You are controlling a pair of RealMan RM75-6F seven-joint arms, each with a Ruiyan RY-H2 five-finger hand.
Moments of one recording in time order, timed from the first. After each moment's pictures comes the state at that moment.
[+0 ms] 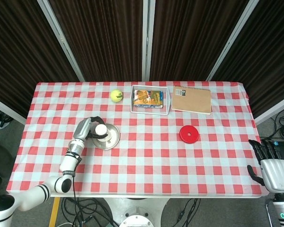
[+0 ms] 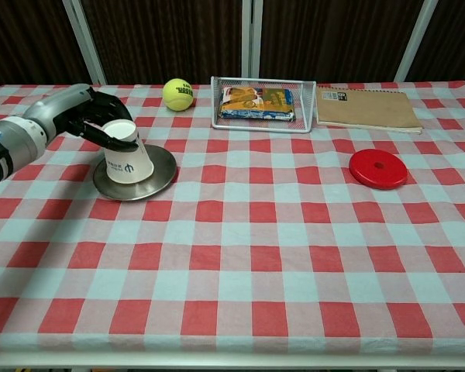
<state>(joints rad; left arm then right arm) -0.66 -1.79 -0.29 -1.04 1.17 0.88 -0.38 0.07 -1.06 0.02 -1.61 -1.55 1.47 -0.03</state>
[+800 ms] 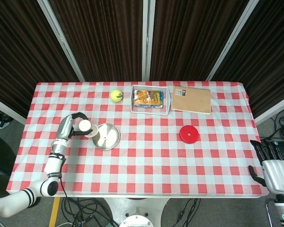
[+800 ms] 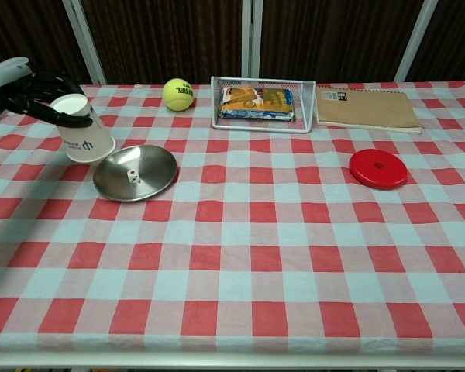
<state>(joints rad) -0.58 -1.68 -0.31 -1.11 1.13 0.96 -0.44 0.07 -1.06 0.02 -1.59 -1.57 1.48 0.00</state>
